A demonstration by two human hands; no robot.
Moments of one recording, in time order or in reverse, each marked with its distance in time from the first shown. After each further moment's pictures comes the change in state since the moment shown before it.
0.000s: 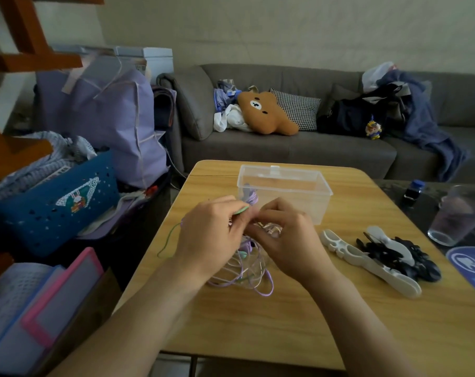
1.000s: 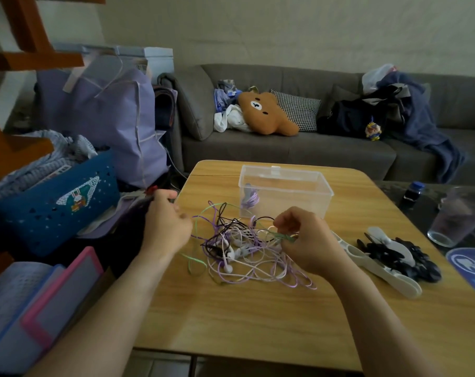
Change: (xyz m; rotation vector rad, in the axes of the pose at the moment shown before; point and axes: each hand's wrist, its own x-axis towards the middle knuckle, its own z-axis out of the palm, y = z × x) left_hand -0.004 -0.071 -0.016 0.022 0.056 -0.805; right_hand 0.000 0.021 -0.021 -0.055 -0.238 0.409
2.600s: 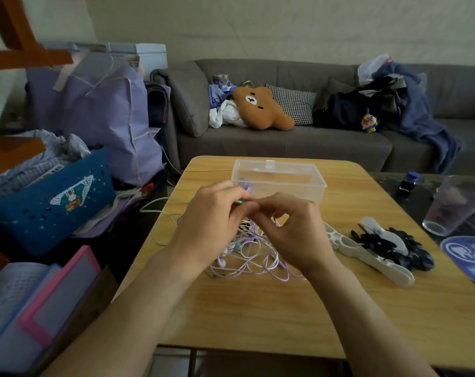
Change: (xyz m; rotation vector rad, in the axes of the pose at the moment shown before) left_hand -0.047 0.064 0.012 0.006 -0.156 0.832; right_hand -0.010 -0.027 0.008 0.145 0.328 -0.462
